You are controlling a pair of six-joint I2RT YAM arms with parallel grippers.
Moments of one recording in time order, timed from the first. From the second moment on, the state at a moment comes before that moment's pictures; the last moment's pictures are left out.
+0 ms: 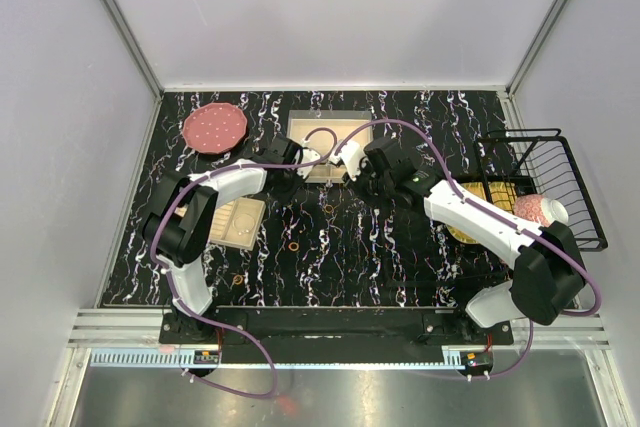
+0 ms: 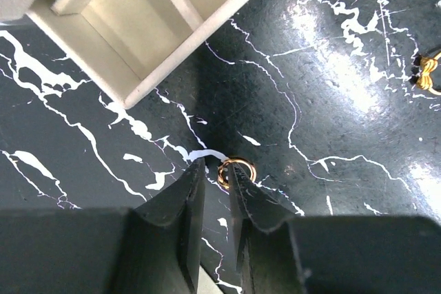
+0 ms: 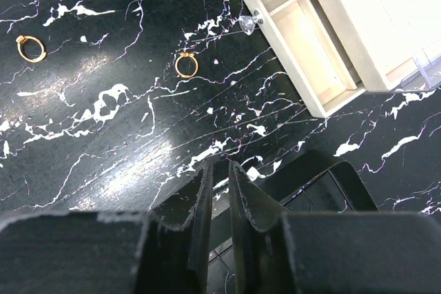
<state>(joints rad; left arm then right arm) -0.49 1.82 1.13 -0.40 0.04 0.24 0.69 1.44 1.08 -0.41 -0.10 -0.30</state>
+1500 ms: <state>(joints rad) -0.50 1.42 1.12 -0.36 0.19 0.17 0.58 1.38 1.17 -0.42 -0.46 -0.11</state>
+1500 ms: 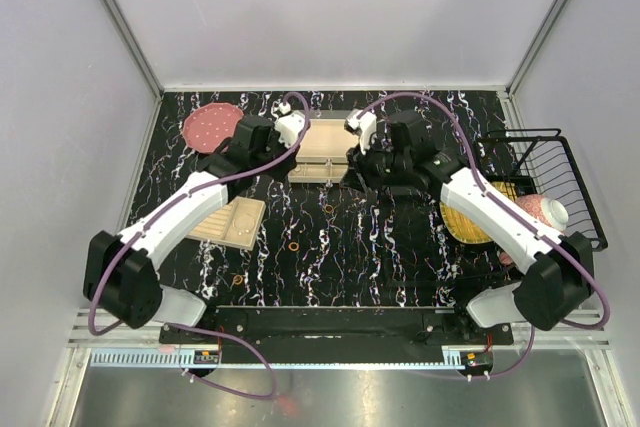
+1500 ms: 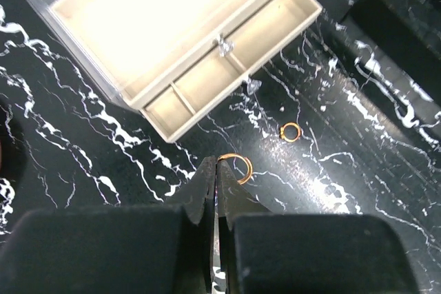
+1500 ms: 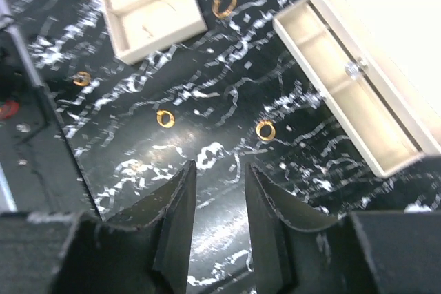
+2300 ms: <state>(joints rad) -0.52 1.20 1.02 -0.21 0.17 0.05 0.57 1.71 1.46 -0.30 -0.75 0.21</state>
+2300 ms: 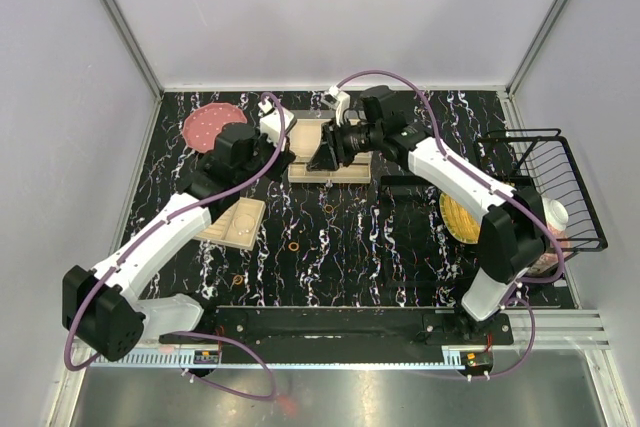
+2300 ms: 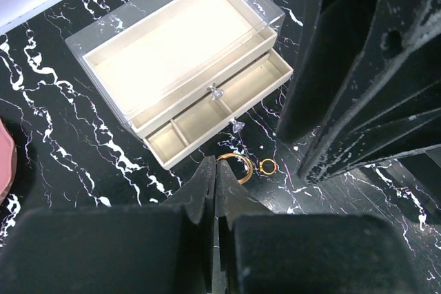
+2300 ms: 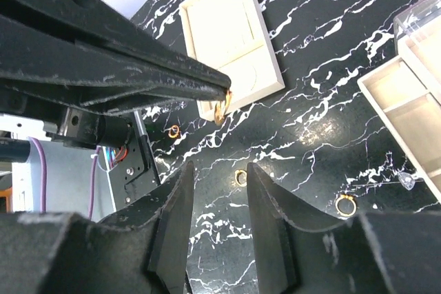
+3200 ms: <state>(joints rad) -0.53 1.20 1.00 -0.21 0.16 0.05 0.57 1.81 1.54 -0.26 -0.79 0.28</state>
